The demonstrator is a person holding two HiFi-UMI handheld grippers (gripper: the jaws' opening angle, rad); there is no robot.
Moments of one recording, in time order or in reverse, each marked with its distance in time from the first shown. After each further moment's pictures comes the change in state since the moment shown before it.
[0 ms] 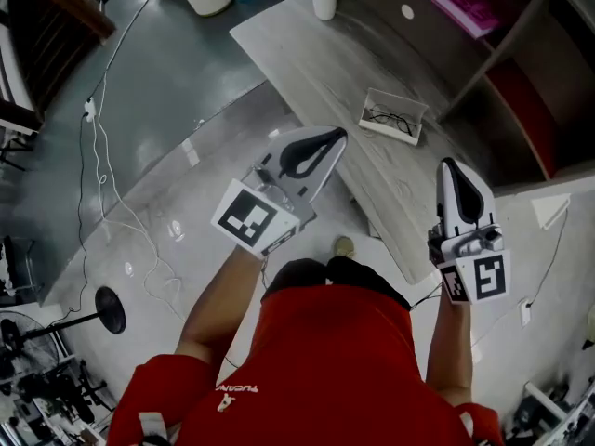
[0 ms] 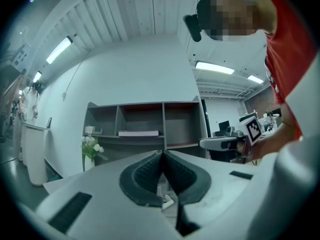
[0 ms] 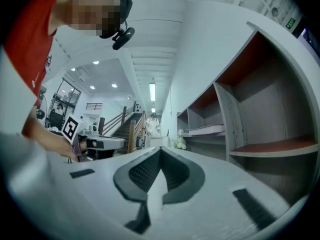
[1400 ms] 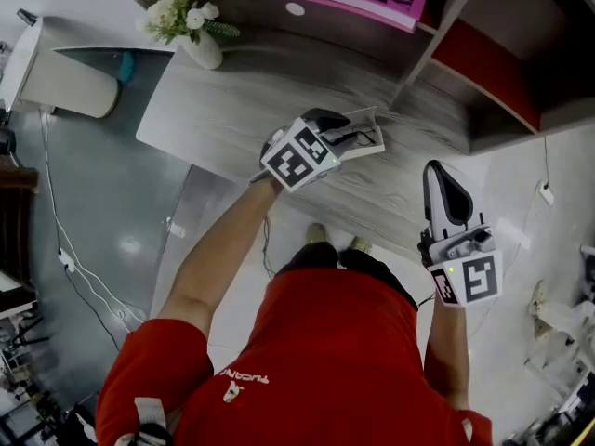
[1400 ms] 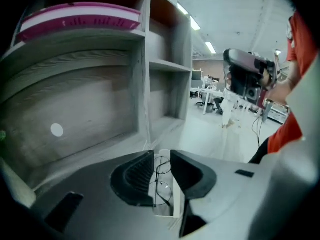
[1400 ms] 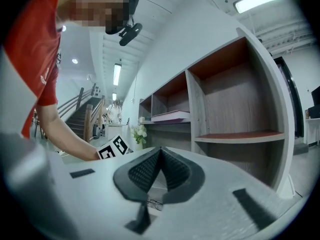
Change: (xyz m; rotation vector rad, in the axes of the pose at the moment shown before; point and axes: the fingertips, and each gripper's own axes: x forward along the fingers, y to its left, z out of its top) left arm 0.197 0.021 -0.231 0.230 0.671 -0.785; right arm 0.040 -0.064 -0.043 -0.007 0.149 -0.511
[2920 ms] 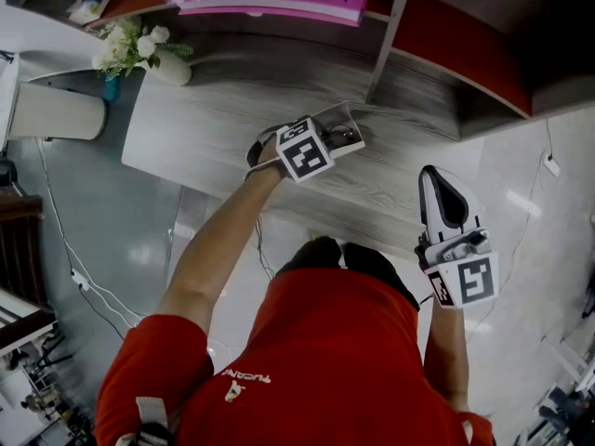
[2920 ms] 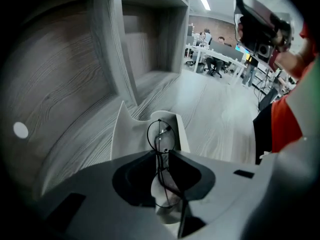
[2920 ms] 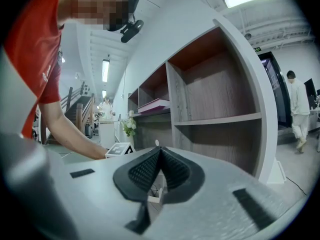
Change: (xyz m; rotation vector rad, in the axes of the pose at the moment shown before) left arm 0.080 -0.011 -0.073 0.168 0.461 -0.146; right arm -0.021 -0.049 -0.043 0.072 0.072 -0.085
